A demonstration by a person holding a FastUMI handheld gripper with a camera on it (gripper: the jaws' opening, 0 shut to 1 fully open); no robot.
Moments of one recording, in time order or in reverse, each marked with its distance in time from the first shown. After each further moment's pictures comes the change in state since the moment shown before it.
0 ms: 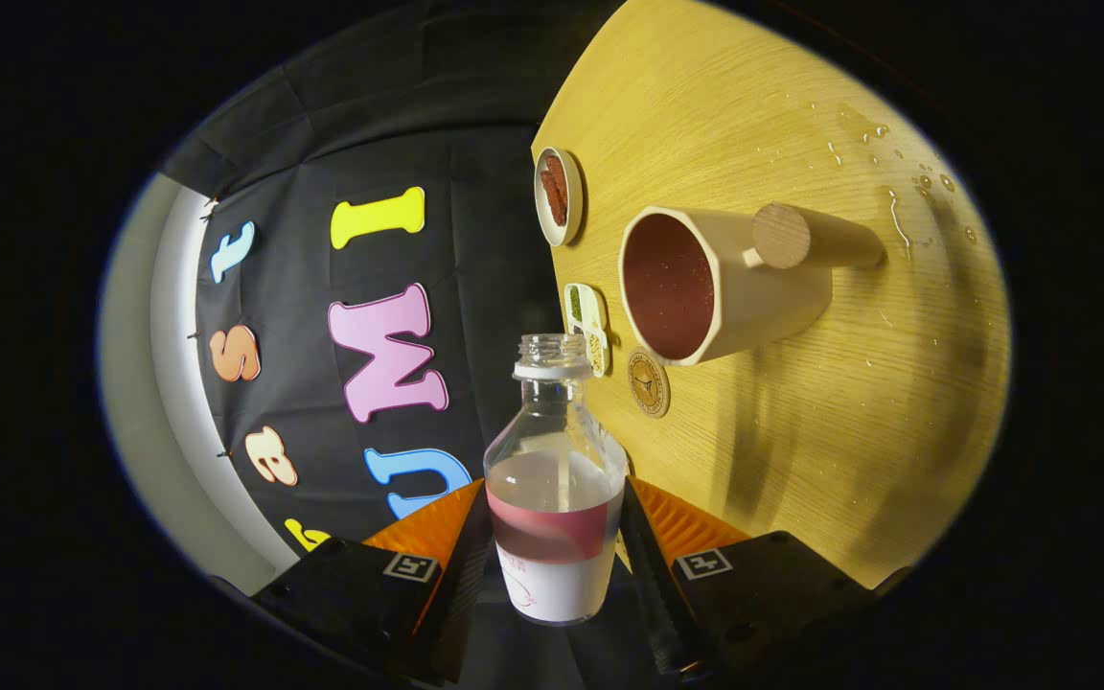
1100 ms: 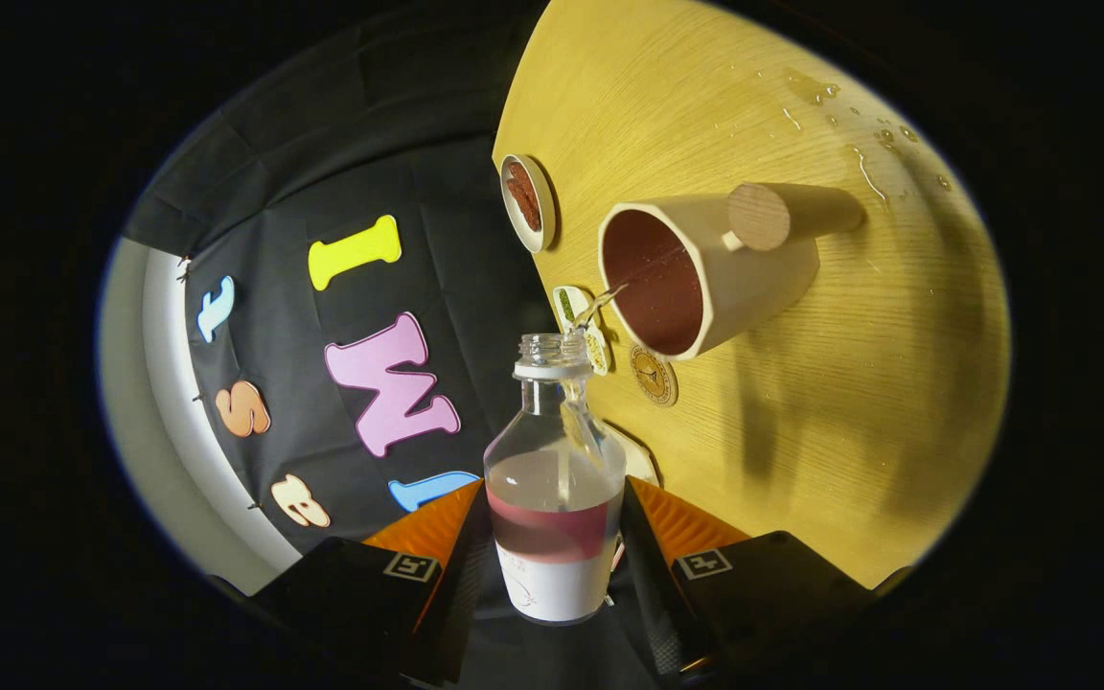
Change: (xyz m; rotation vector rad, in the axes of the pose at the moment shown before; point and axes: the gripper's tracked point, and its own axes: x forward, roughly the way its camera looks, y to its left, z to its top) arm 0.005 0.016 0.023 0.175 -0.010 0.001
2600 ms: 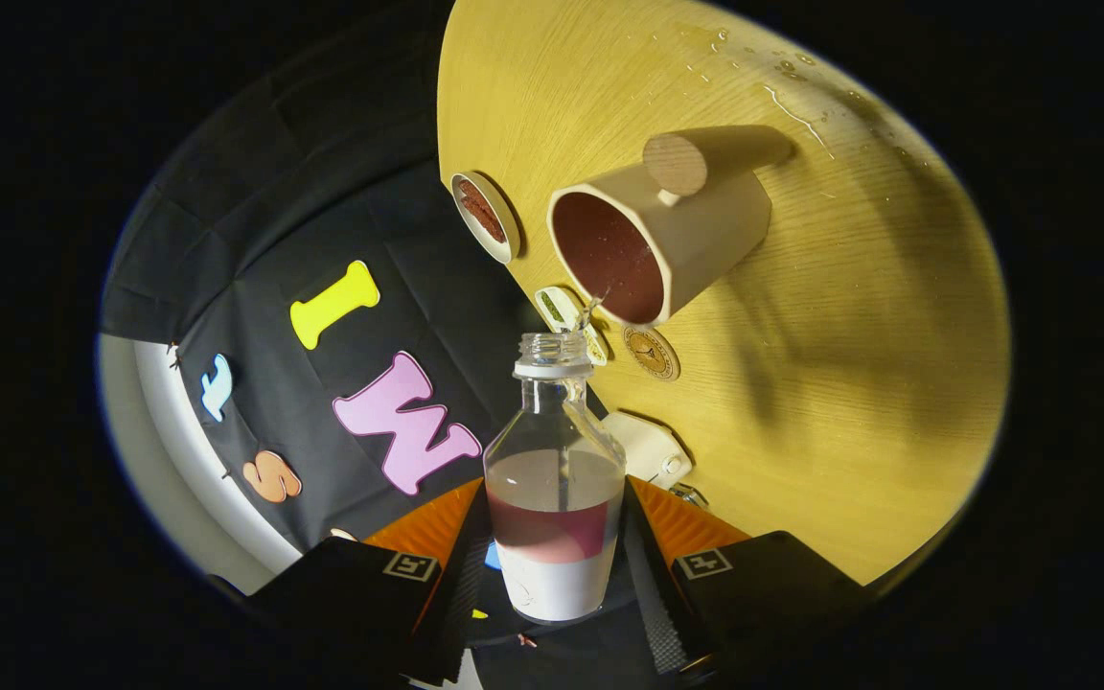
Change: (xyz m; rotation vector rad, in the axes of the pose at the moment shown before) arm -0.001 0.013 -0.002 0.245 -0.004 0.002
